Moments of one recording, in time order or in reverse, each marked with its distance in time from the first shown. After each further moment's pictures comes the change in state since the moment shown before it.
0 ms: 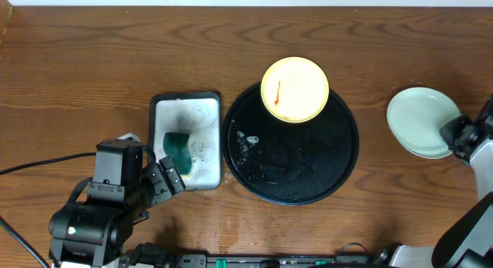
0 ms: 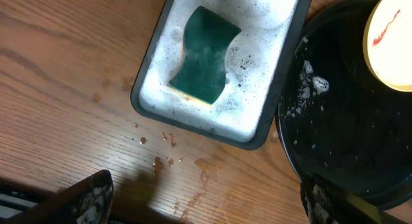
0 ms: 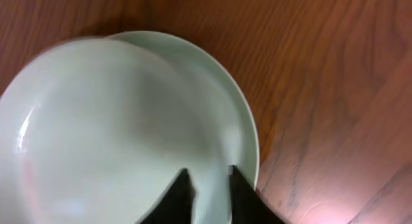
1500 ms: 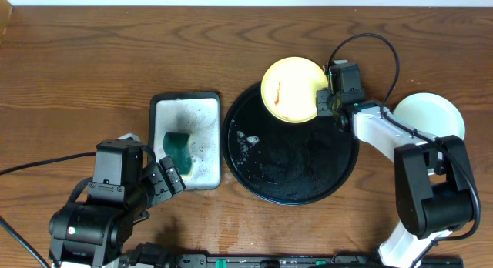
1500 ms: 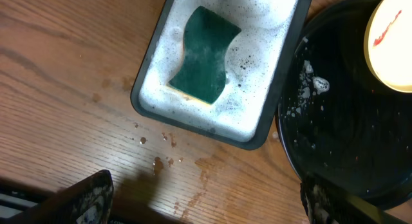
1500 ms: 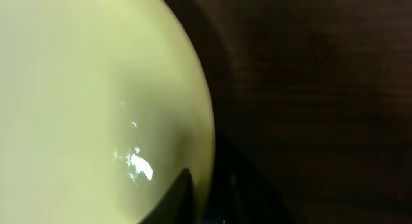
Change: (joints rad) left arm 0.000 0.000 0.000 0.000 0.000 0.000; right arm 0.791 0.309 0.080 0.376 0.046 -0.325
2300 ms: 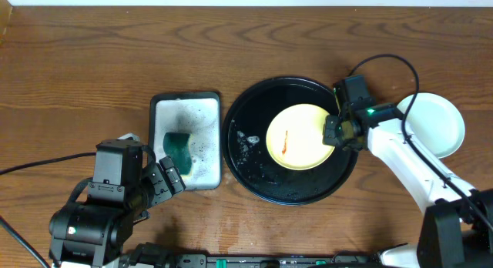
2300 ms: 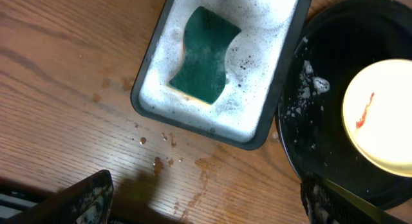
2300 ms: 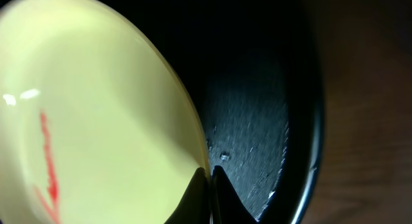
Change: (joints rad) left arm 0.000 0.000 0.000 0.000 0.000 0.000; right arm 0.047 -0.282 0.000 -0.675 -0.080 0.310
